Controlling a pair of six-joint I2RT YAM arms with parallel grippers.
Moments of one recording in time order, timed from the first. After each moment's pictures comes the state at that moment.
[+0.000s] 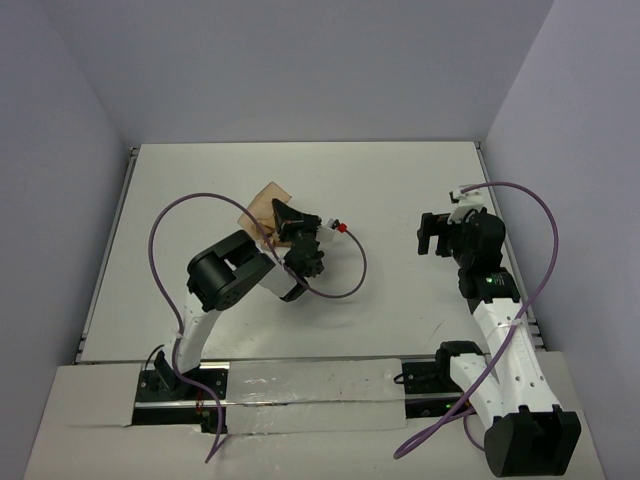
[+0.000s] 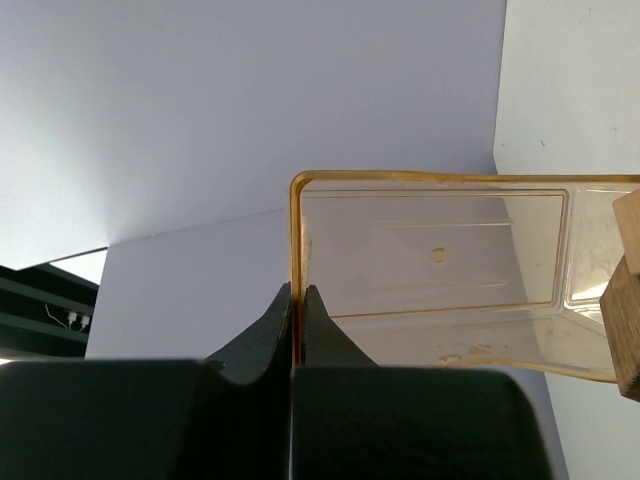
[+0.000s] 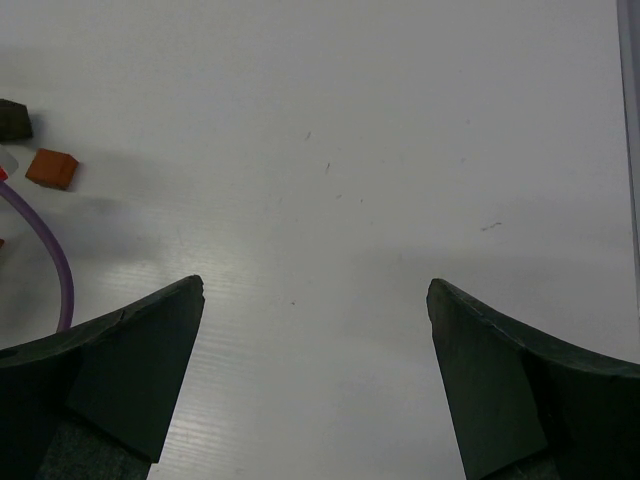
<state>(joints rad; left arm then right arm) -0.91 2.20 0.97 1.42 -1.17 2.05 -0.02 0.78 0.64 -0.28 -0.12 -0.04</state>
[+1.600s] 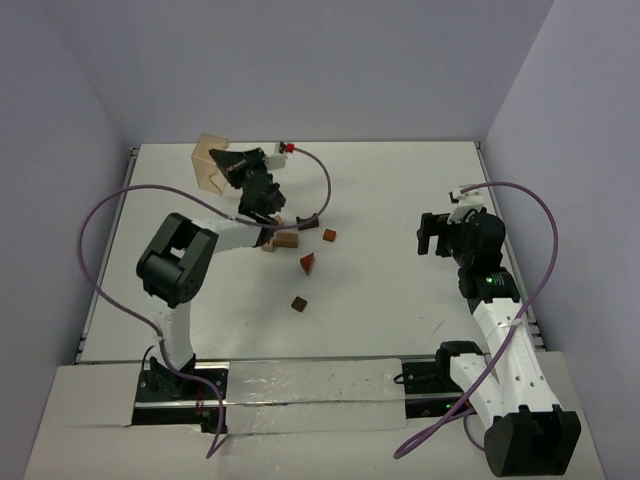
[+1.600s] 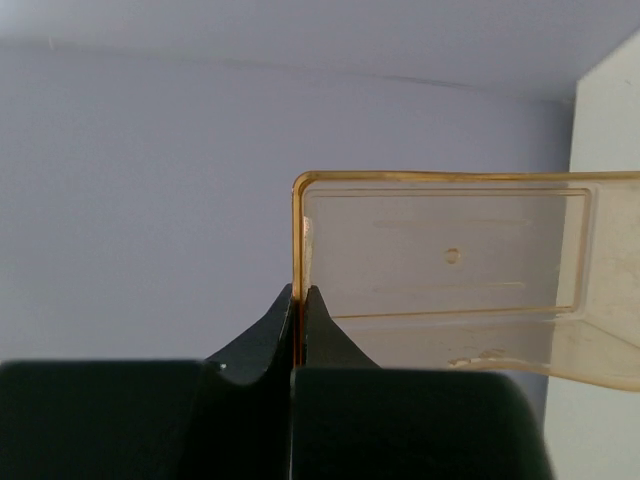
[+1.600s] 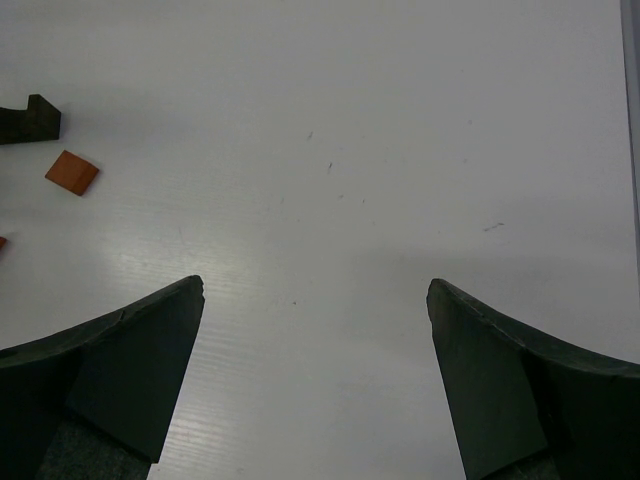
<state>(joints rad) -0.58 2.00 1.16 1.25 -1.16 1.91 -0.02 0.78 0.64 -0.28 -0.12 -0.04</state>
